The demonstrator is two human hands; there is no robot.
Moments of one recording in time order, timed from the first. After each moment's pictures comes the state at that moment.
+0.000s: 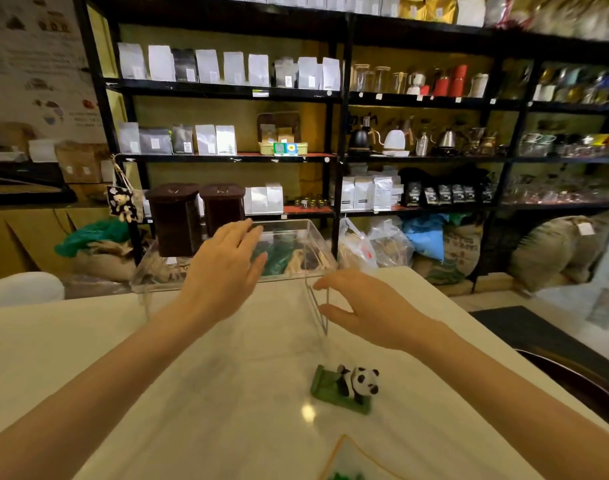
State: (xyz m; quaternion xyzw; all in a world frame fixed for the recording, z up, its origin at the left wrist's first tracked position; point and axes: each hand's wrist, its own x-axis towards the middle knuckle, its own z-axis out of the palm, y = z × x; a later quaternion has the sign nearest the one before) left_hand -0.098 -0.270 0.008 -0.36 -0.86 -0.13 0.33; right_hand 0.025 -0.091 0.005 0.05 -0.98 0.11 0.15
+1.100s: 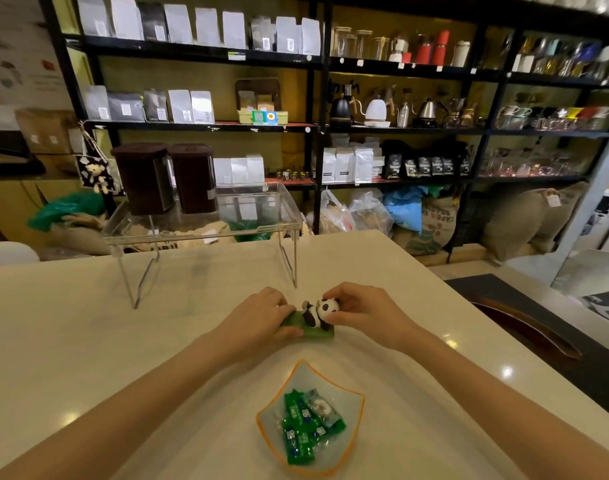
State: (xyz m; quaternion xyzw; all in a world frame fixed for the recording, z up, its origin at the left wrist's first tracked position) left_hand -0.028 -0.222 -0.084 -0.49 -0.87 -0.01 0.02; right_hand 0.076 -0.051 -0.076 -0.06 -0.90 0.42 0.11
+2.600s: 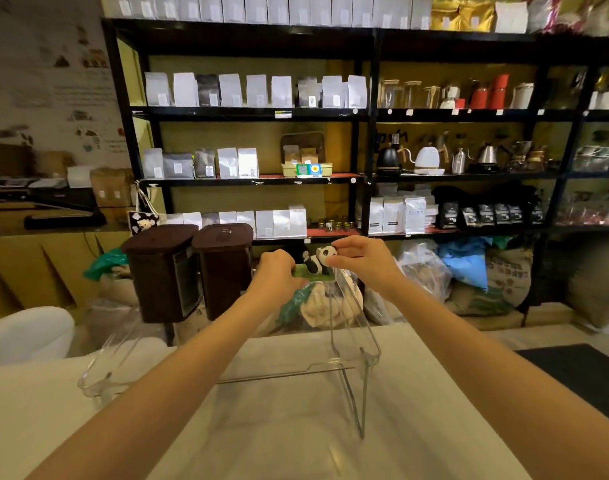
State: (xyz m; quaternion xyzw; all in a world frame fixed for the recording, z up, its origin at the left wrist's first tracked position) left_hand -0.237 -0.156 0.030 -0.23 -0.92 -0.30 0.07; right_hand -0.193 -0.002 0.026 -0.04 -0.84 0.49 0.24
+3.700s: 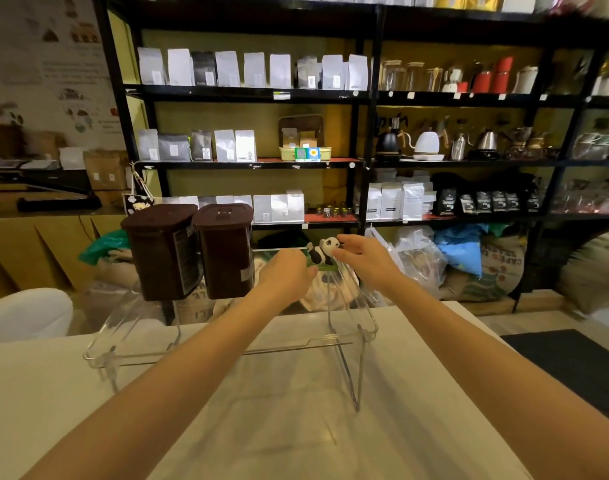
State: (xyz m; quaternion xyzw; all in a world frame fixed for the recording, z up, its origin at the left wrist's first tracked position) left_hand -0.224 -0.148 0.007 -0.25 -0.94 -0.21 0.05; right_hand -0.183 -0.009 0.006 -0.07 -0.88 0.43 0.20
